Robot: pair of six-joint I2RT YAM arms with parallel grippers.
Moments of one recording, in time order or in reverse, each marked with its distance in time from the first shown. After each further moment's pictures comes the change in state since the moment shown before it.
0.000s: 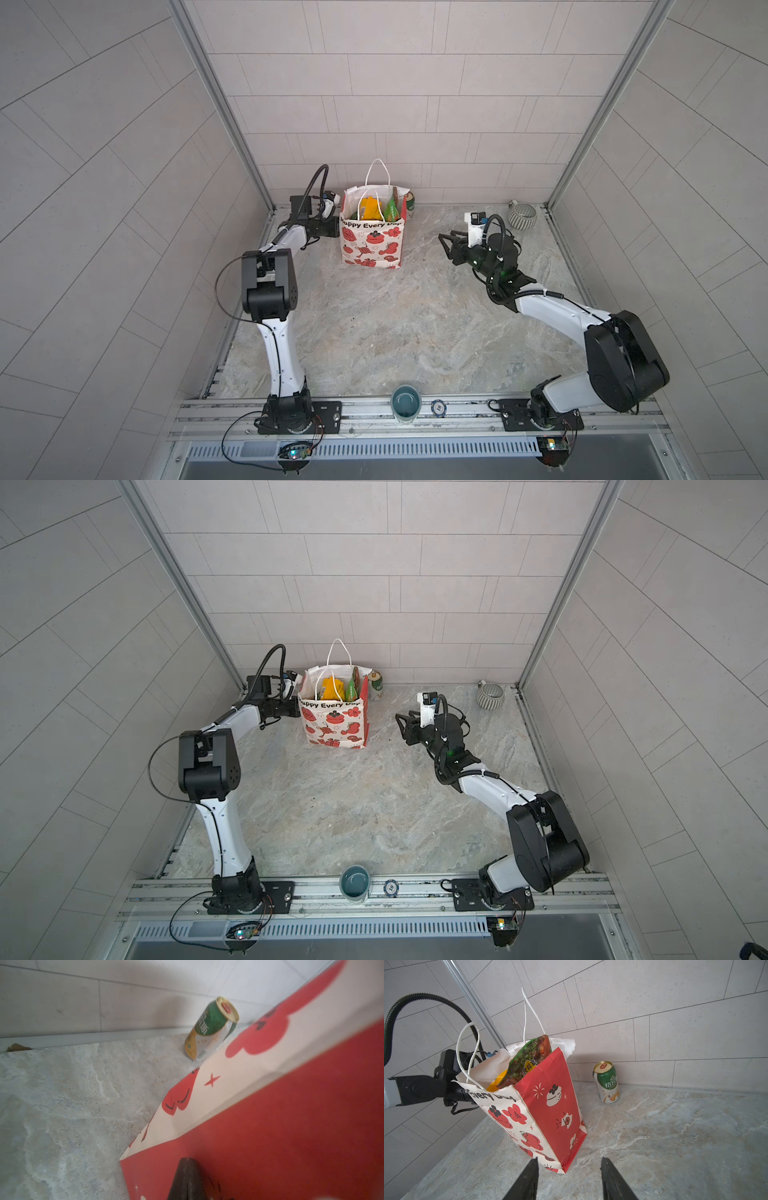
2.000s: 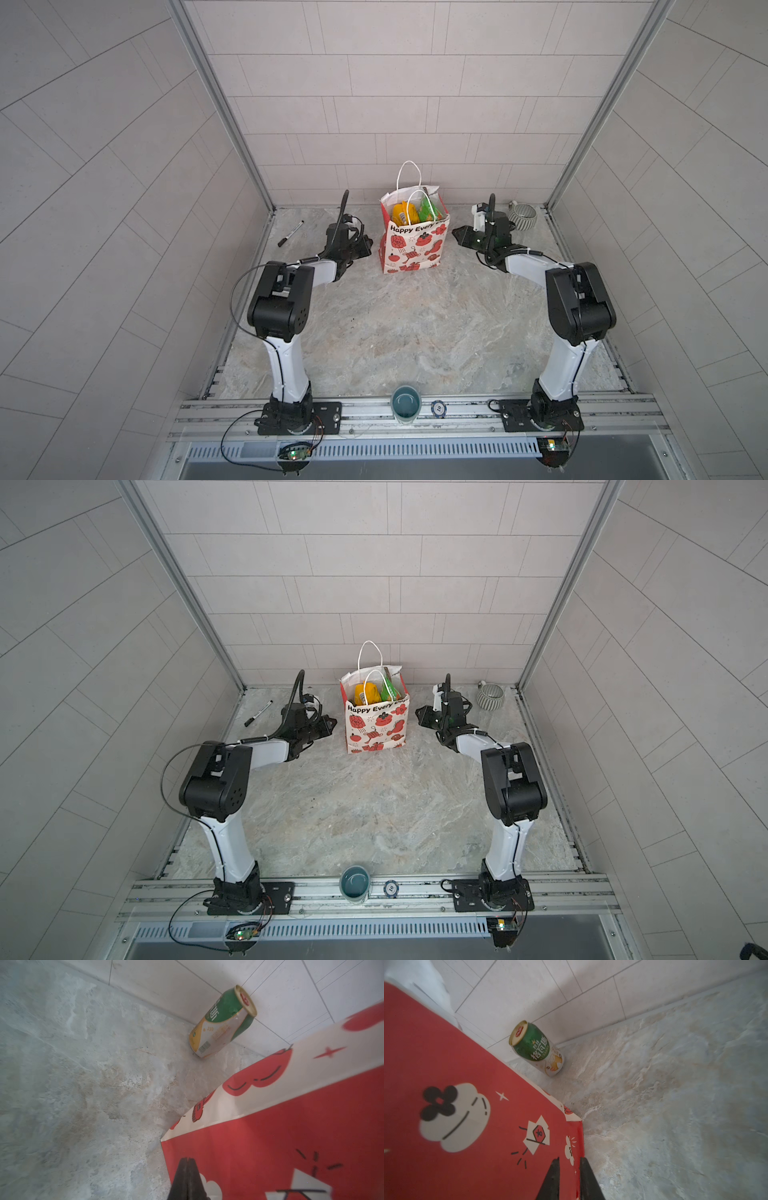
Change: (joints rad) left arm -0.267 -0.119 -0.414 0.472 -0.440 -0.476; right arm -0.207 0.448 0.372 -0.285 -0.151 0.179
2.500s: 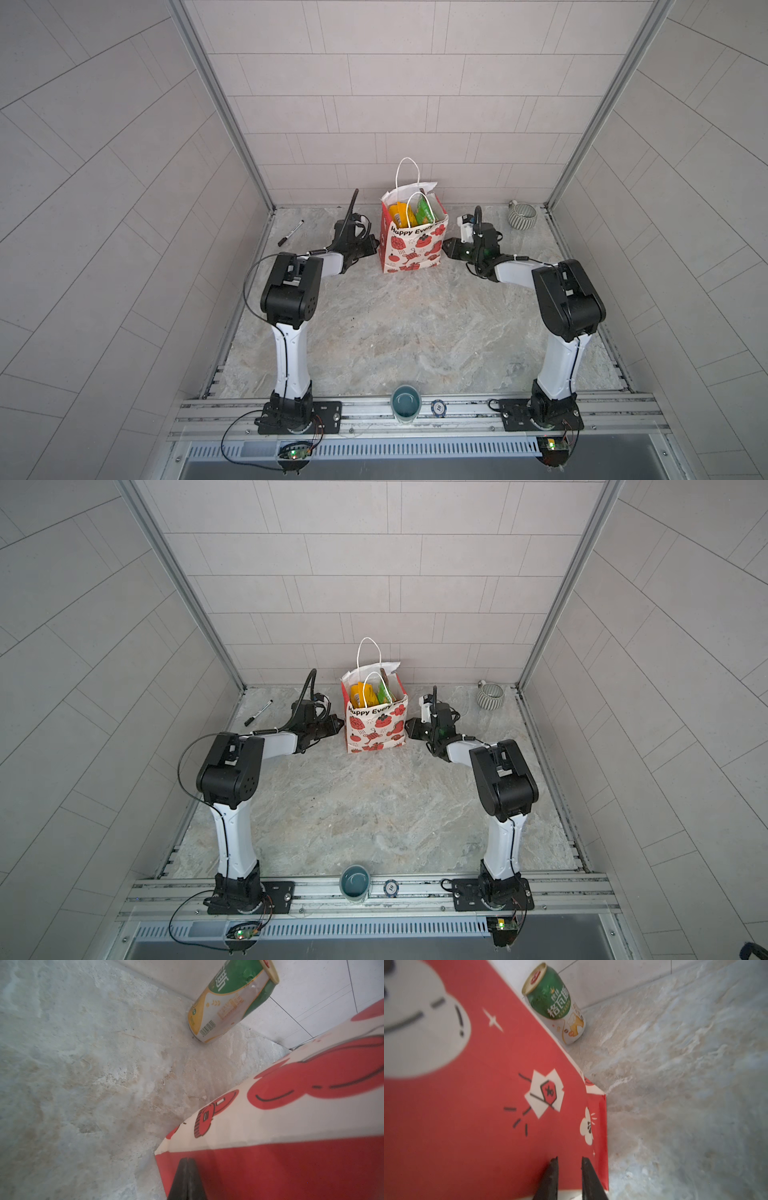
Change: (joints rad) left arm -0.003 0.120 0.145 -0.087 0.051 0.035; right arm 0.083 0.007 -0.137 0.143 -0.039 -0.018
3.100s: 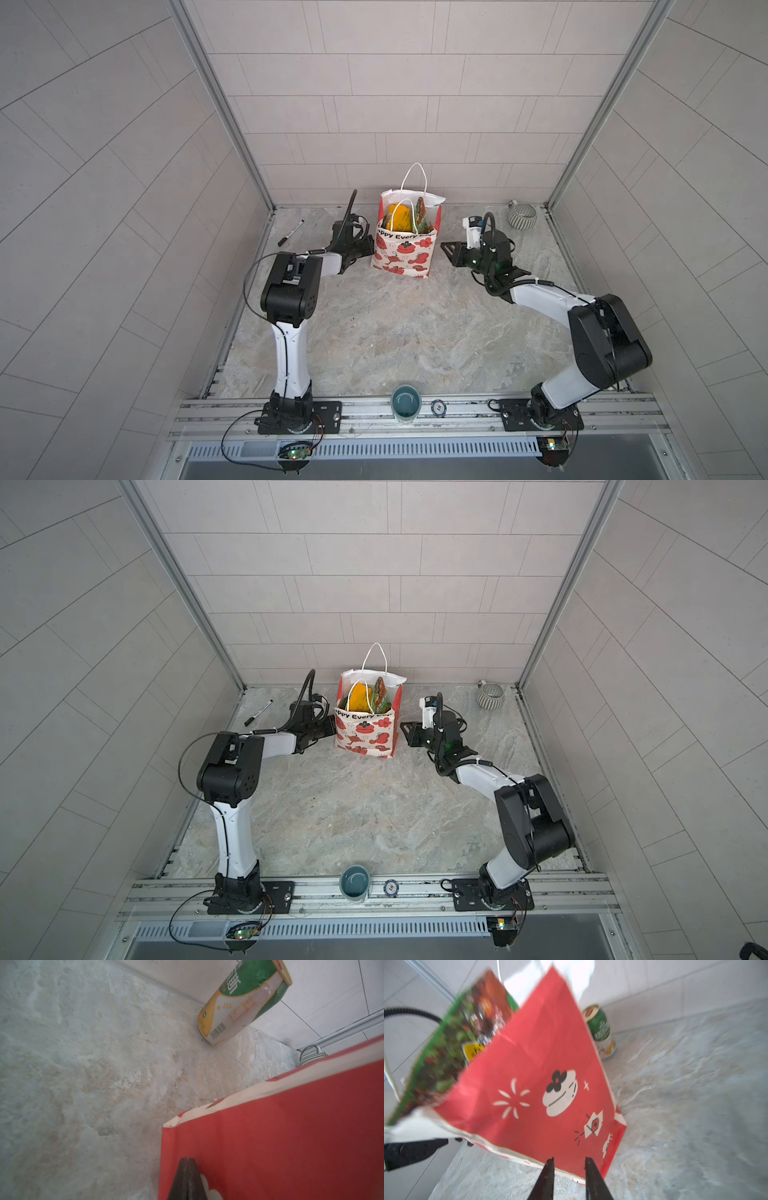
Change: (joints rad) left arm -0.006 -0.003 -0.039 0.029 -0.014 0.015; right arm 0.037 -0.390 -0.204 0.008 0.124 0.003
